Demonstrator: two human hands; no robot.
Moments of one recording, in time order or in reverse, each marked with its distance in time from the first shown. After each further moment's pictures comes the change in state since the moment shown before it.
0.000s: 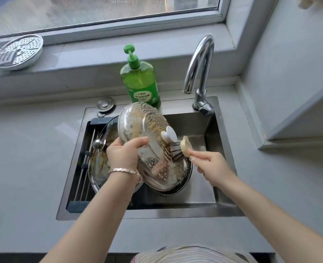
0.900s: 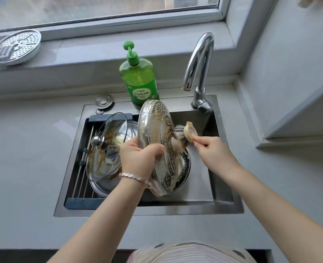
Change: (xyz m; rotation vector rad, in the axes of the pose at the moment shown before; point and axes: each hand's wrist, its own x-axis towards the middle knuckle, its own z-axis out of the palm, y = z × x) left_hand -0.016 -0.015 0.006 0.142 -0.206 0.150; right_hand 0.012 -0.015 -0.010 -0.358 0.130 -0.116
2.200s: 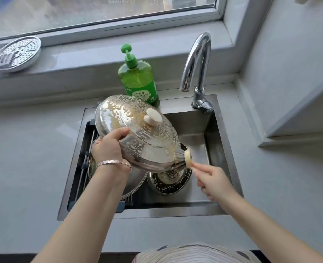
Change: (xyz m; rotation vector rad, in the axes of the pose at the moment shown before) left_hand 0.032 0.020 -0.024 -0.403 0.257 -0.217; right_hand -0.040 0.028 0.025 0.542 -0.178 0.255
